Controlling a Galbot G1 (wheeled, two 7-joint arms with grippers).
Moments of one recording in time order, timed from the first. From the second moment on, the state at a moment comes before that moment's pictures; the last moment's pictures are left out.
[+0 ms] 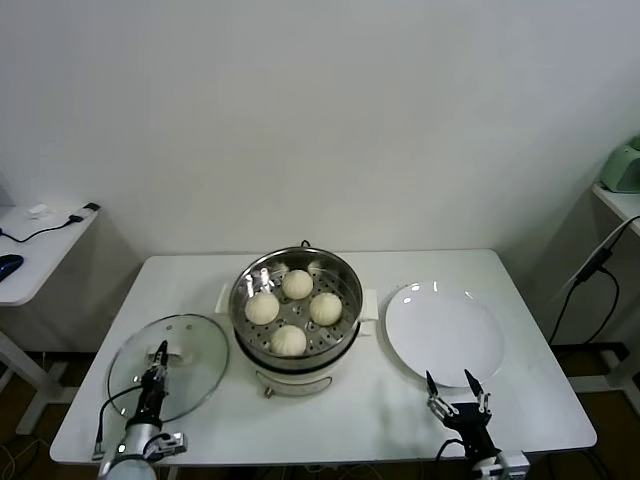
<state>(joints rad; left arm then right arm) 1.33 -1.26 -0.60 -1.37 1.25 0.02 -0.43 -1.63 1.31 0.54 1.83 0.30 0.09 -0.03</state>
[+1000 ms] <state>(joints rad) 1.34 -1.18 -0.43 -2.07 1.19 0.49 0.04 -1.62 1.30 0.53 1.86 0.24 0.08 -0.02</state>
